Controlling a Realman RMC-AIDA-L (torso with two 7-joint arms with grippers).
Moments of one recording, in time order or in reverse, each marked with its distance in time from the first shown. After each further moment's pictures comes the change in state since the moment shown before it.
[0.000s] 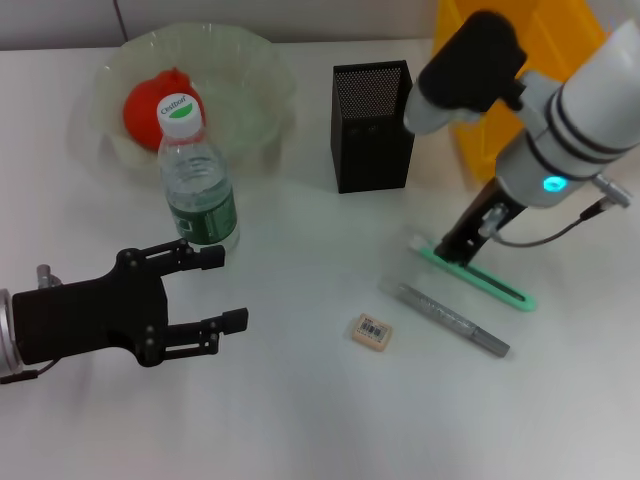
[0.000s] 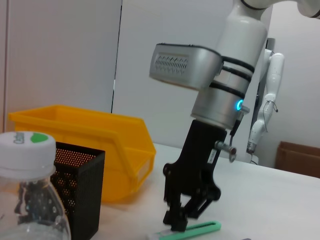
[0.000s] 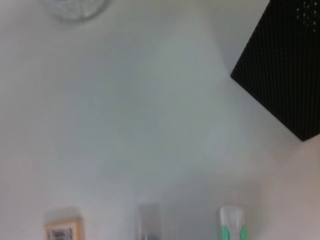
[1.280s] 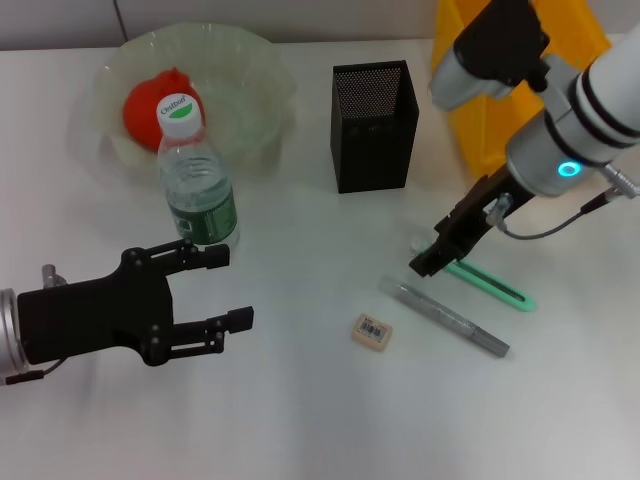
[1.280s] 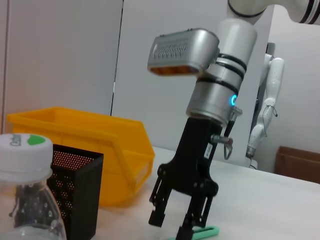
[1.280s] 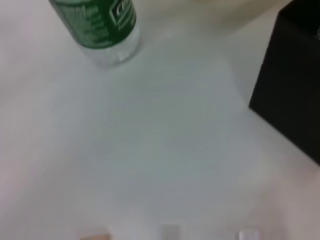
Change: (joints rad) left arm -0.002 -0.008 -0.003 -0.002 -0.002 0.002 -0.008; right arm 0.059 0.001 0.216 0.168 0.083 -0.009 -0.228
